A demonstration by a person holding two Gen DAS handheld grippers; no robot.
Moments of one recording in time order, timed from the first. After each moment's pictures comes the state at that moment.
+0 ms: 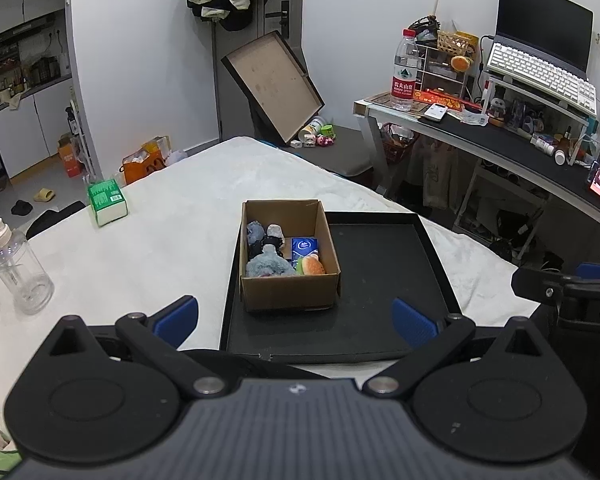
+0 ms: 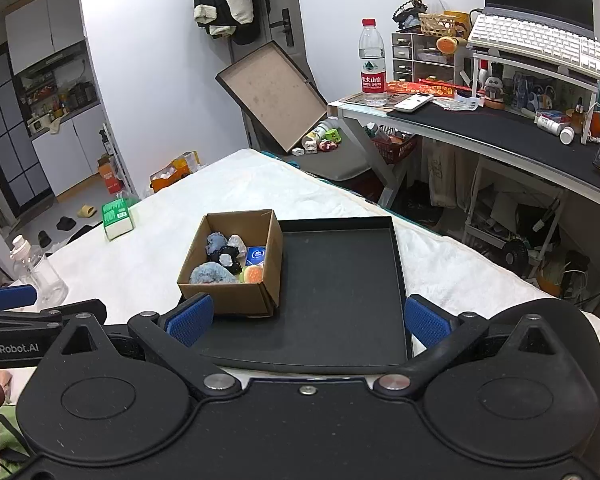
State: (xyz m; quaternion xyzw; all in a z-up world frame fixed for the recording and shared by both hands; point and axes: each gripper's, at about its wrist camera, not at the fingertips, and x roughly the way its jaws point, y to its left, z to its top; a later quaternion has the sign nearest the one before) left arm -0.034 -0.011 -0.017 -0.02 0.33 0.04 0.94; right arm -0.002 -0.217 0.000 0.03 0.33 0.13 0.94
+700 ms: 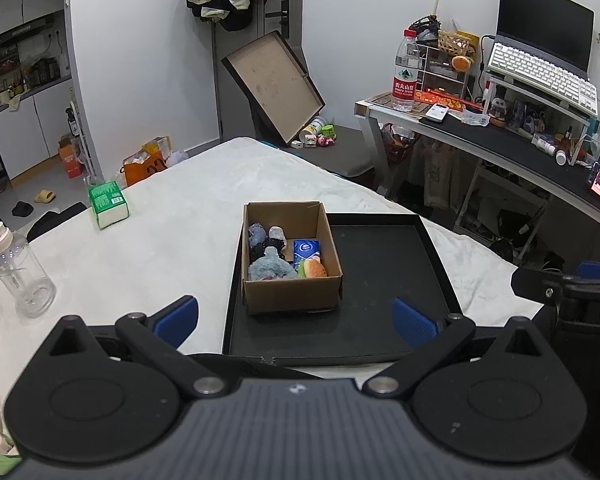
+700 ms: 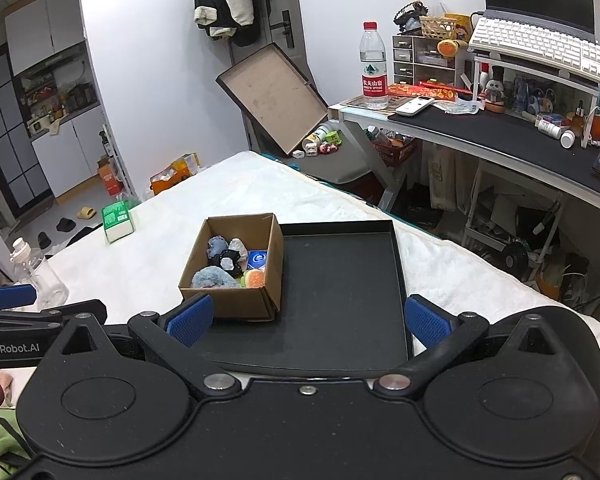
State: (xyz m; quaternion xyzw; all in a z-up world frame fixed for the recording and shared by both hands) left arm -0.031 -0.006 -0.011 -0.02 0.33 0.04 0.94; right arm -0.002 -0.217 0.005 0.03 0.33 0.13 0.94
